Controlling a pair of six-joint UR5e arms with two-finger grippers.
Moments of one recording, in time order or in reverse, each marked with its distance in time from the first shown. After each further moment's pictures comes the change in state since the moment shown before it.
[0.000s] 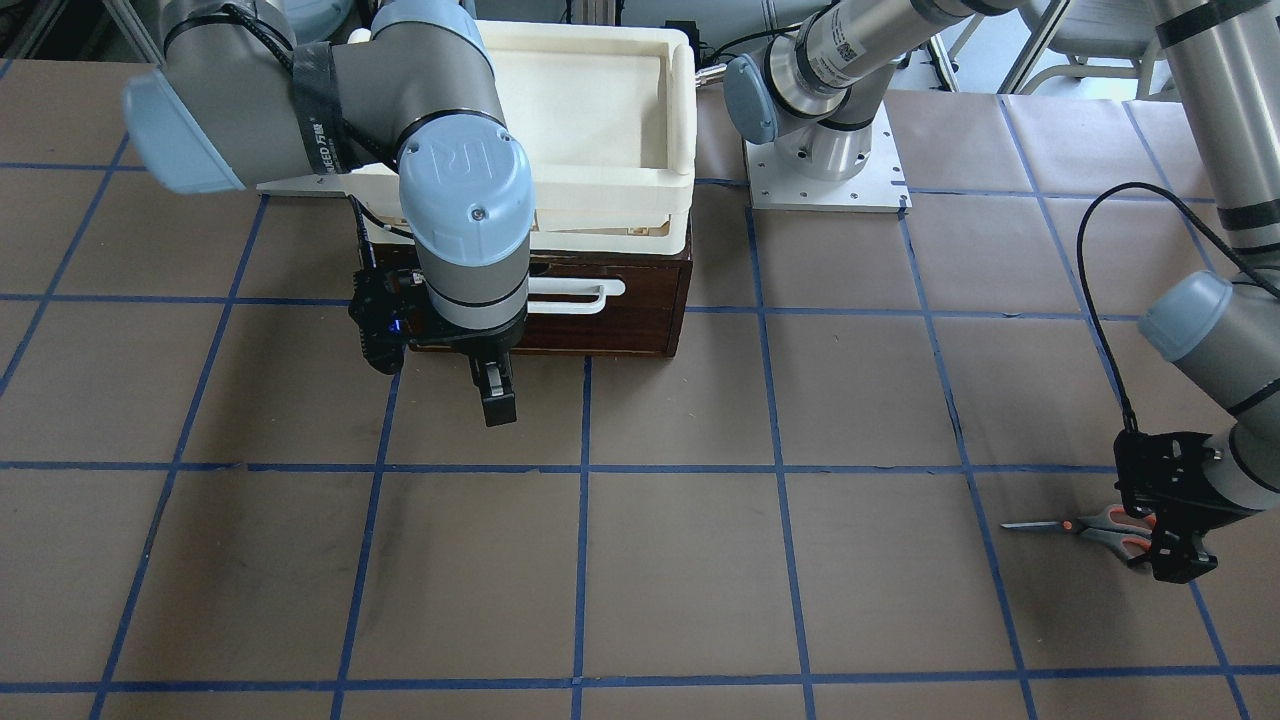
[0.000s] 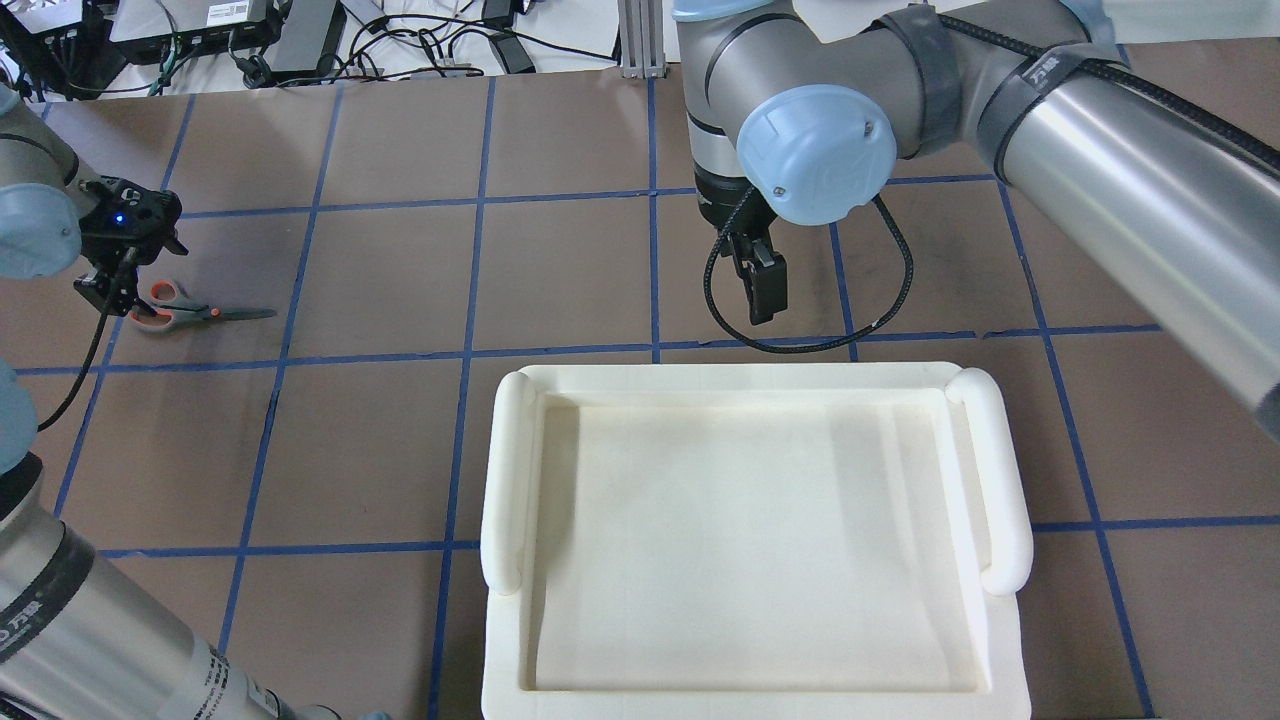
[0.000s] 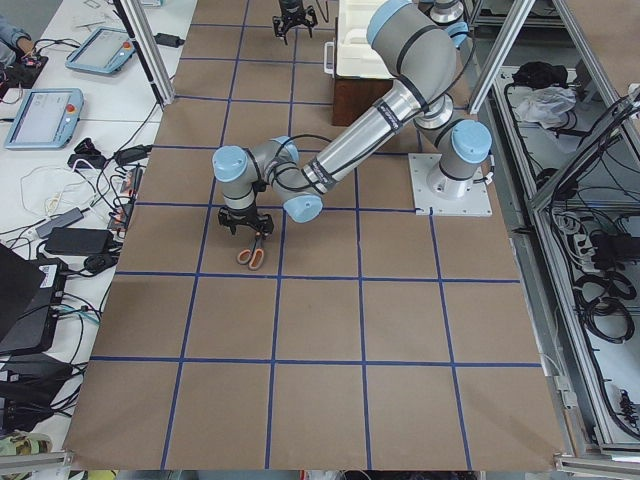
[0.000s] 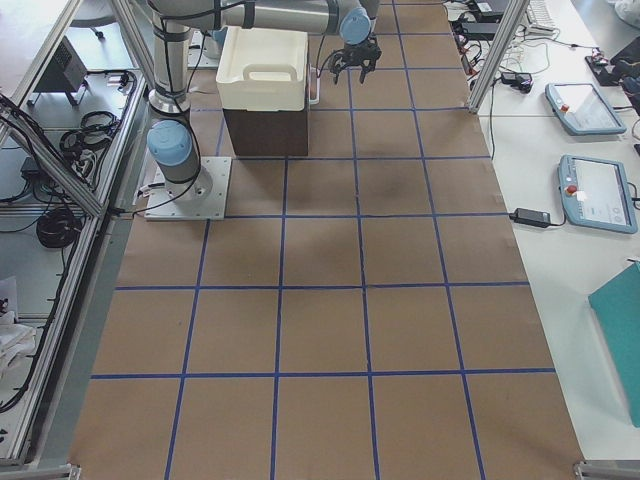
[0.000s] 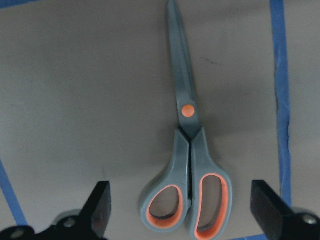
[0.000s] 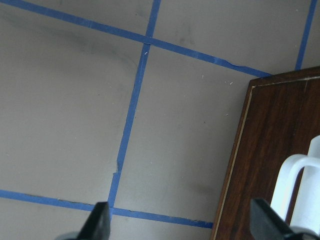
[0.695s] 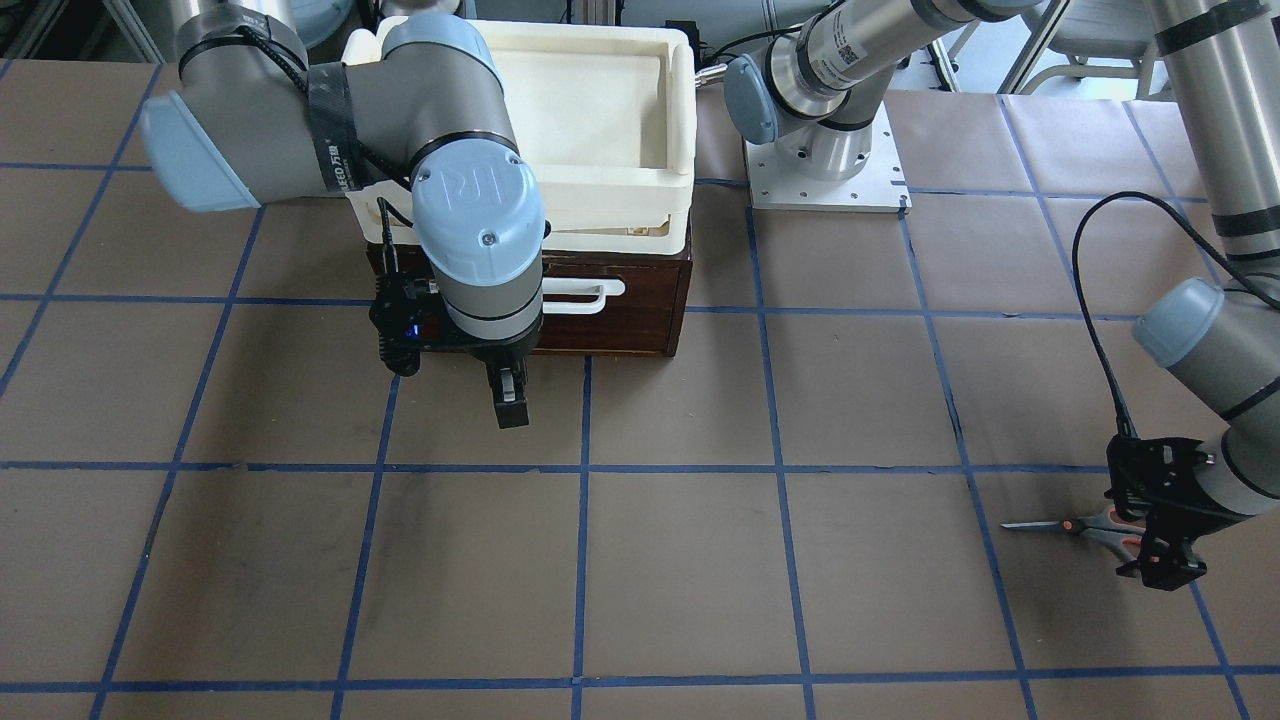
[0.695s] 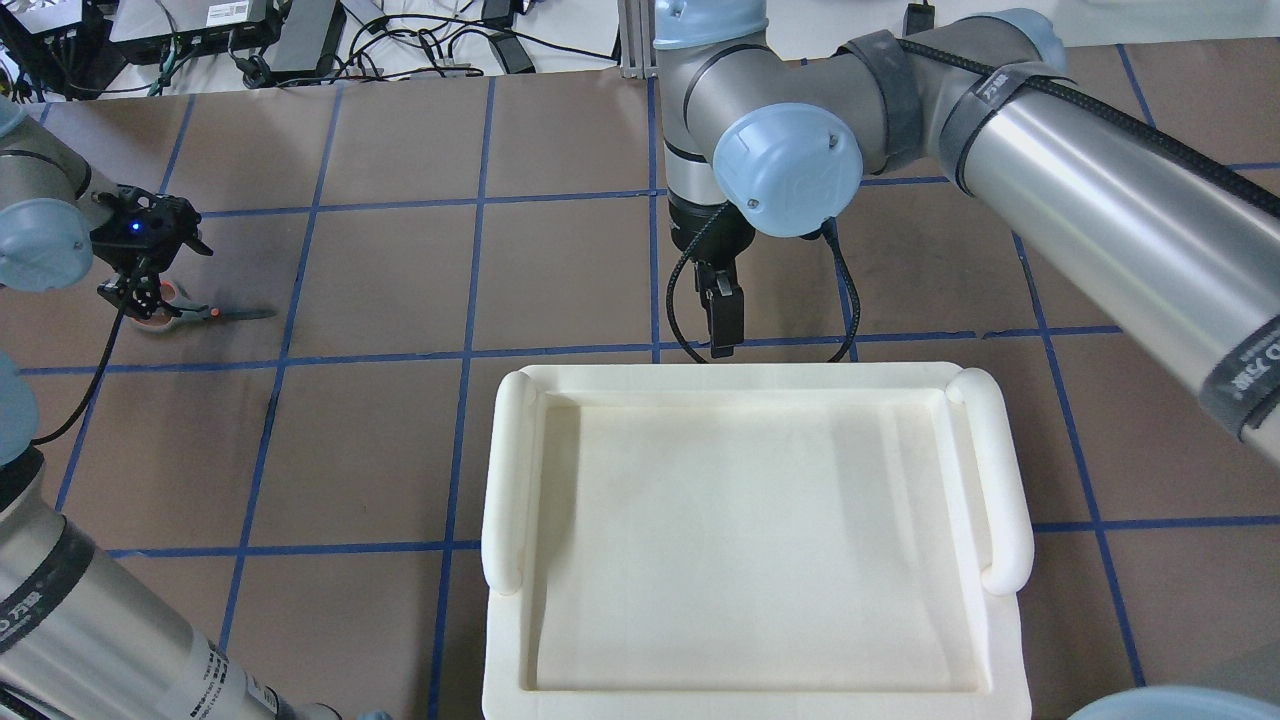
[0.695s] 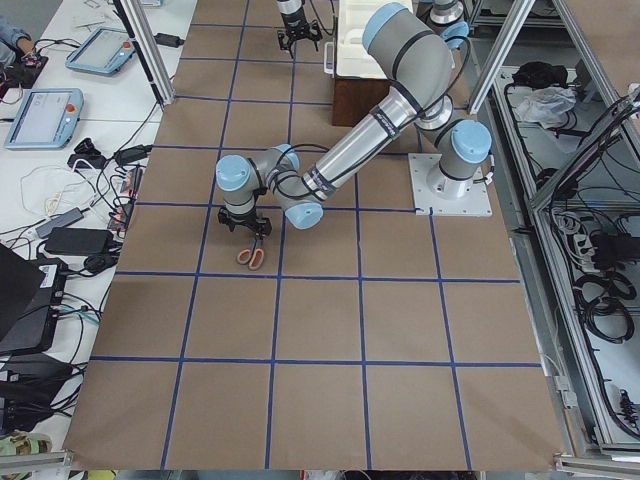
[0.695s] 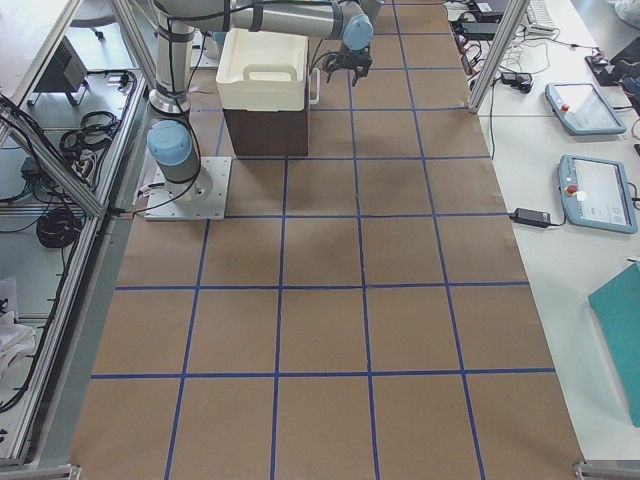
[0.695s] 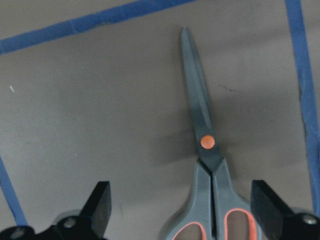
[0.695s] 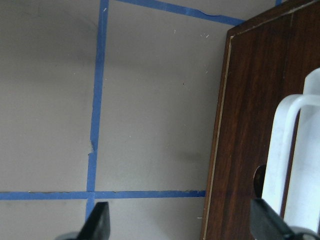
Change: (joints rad) left arm 0.006 -0.014 -0.018 0.019 -0.076 0.028; right arm 0.016 0.042 0.000 0.047 0.094 0.123
